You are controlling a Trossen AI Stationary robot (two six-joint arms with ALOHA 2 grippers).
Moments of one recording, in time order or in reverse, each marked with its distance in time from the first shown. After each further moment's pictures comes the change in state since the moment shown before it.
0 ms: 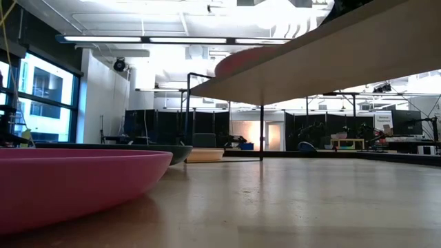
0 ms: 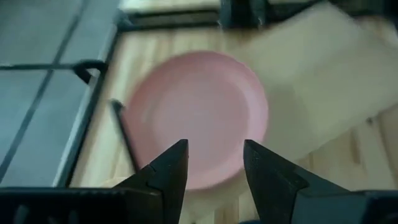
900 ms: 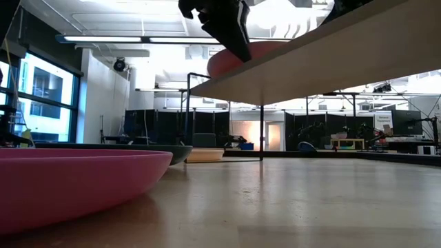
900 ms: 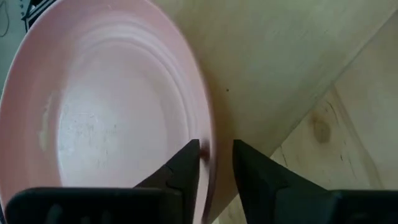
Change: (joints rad) left arm -0.164 0.356 -0.029 0.046 -0.122 0.271; right arm 0.000 0.000 0.000 -0.004 0.001 0.028
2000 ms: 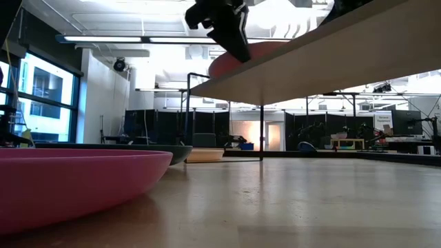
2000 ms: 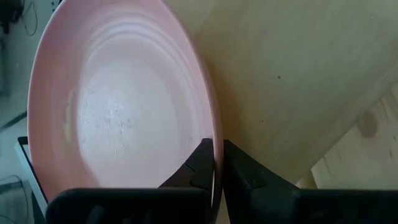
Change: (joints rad) left arm 0.027 0.001 0.001 0.002 -0.060 0.046; right arm 0.000 0.000 0.000 0.007 -0.001 -0.001
